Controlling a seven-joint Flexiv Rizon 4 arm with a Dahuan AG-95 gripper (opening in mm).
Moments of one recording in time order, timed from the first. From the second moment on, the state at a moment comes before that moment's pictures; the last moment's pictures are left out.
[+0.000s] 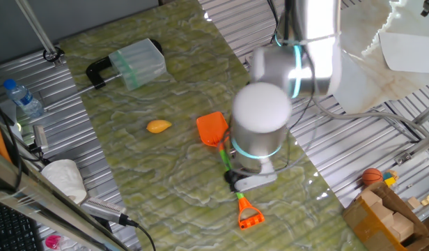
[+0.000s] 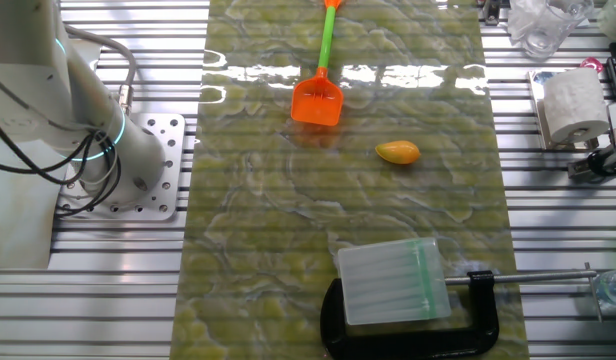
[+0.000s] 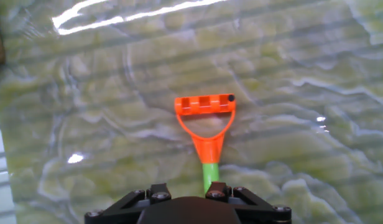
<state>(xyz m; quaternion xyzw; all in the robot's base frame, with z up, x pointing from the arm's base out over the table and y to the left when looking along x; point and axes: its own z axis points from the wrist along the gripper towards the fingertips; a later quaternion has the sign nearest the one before) 0.379 0.360 0.116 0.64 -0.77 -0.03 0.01</state>
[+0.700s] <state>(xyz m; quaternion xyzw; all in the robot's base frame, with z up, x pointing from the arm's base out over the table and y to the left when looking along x) 0.376 0.356 0.091 0.65 -0.76 -0.01 0.01</state>
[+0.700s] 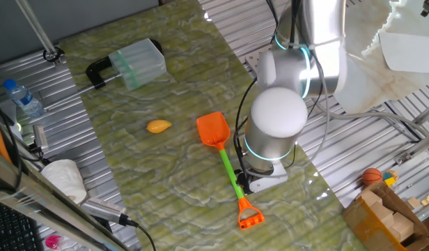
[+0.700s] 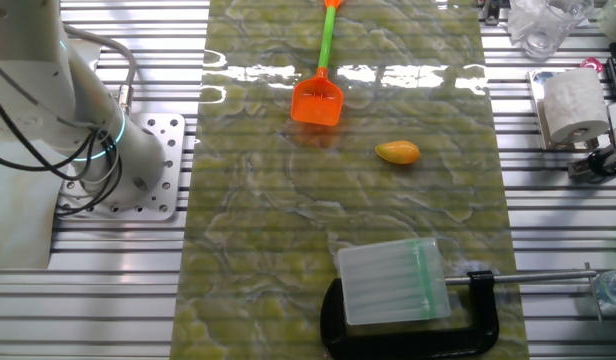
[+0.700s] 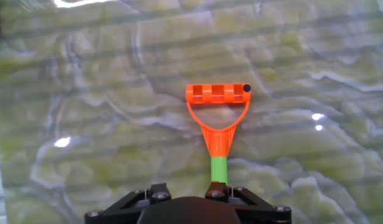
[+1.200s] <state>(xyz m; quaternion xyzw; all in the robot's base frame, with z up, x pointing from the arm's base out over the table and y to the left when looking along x) 0.385 0.363 0.071 0.65 -0.76 -0.01 0.00</state>
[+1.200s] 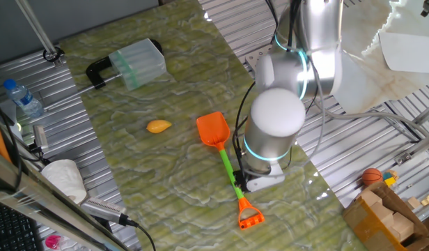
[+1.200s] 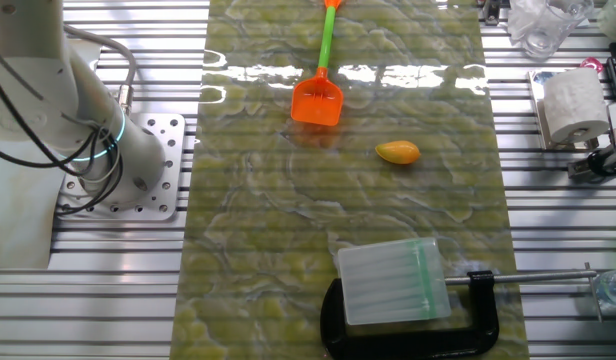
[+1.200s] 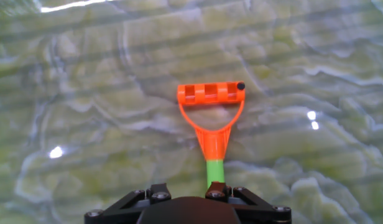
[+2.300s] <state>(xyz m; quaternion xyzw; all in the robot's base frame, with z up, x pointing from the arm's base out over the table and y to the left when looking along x) 0.386 0.363 0.058 0.65 -0.76 0.00 -0.01</state>
